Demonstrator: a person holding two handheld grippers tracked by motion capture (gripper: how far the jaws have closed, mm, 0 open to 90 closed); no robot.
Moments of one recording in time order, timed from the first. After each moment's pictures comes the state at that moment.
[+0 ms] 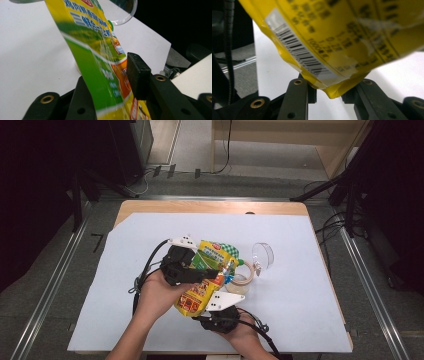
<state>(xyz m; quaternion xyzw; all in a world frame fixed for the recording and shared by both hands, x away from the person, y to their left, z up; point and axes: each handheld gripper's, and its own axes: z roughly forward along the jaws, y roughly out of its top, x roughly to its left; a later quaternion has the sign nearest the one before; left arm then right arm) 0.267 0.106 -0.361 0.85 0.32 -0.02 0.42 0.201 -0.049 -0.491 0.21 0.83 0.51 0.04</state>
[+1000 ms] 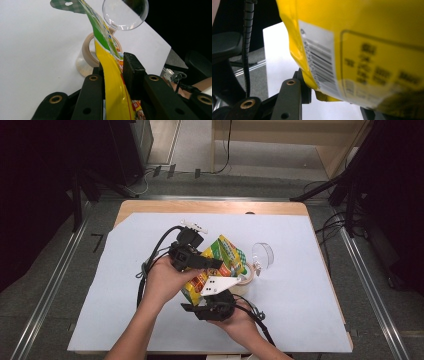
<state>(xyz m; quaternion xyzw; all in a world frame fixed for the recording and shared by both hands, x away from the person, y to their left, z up) 0.298 0.092 -0.346 0.85 0.37 -0.06 0.38 0.222 -0.038 -0.455 0.20 0.83 0.52 0.00</state>
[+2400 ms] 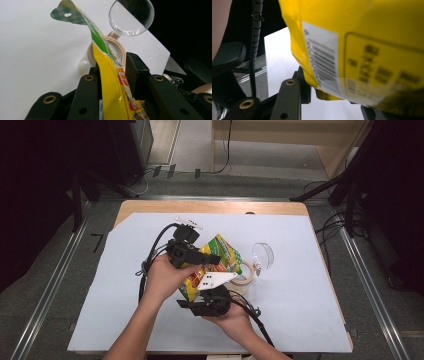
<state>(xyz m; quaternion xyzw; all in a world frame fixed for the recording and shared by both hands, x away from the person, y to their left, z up) 0.309 0.100 -0.351 0.84 0.37 -0.06 0.40 0.232 -0.029 -0.456 0.22 0.82 0.53 -0.02</state>
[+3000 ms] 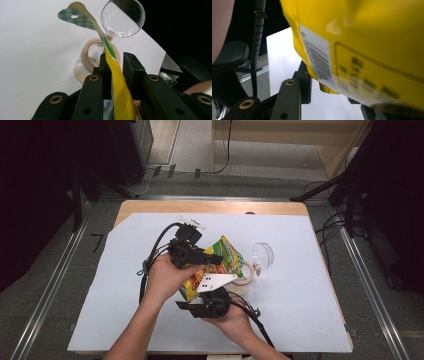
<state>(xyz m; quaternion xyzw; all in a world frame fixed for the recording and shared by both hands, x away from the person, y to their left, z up) 0.305 0.094 -0.344 0.84 0.36 -0.07 0.40 0.228 -0.027 -0.455 0.20 0.82 0.53 -0.01</state>
